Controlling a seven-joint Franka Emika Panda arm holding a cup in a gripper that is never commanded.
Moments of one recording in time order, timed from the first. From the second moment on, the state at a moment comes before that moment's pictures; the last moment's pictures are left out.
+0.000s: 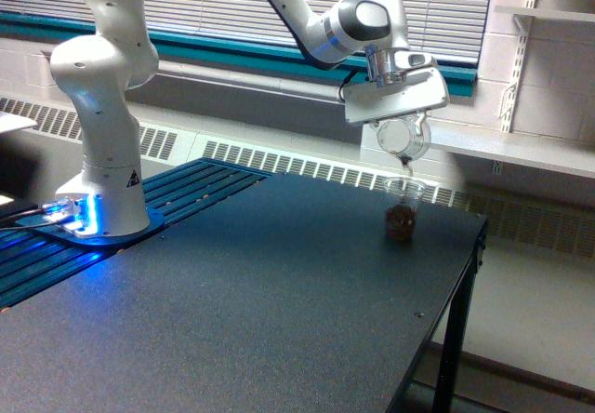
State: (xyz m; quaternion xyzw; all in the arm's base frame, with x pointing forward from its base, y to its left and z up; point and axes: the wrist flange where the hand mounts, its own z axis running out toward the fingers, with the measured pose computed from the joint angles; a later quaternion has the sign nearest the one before) arm 0.497 0.250 0.343 0.89 0.39 0.11 0.22
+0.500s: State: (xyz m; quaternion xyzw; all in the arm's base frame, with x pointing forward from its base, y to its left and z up) arm 0.494 0.251 0.350 0.88 0.39 0.10 0.24
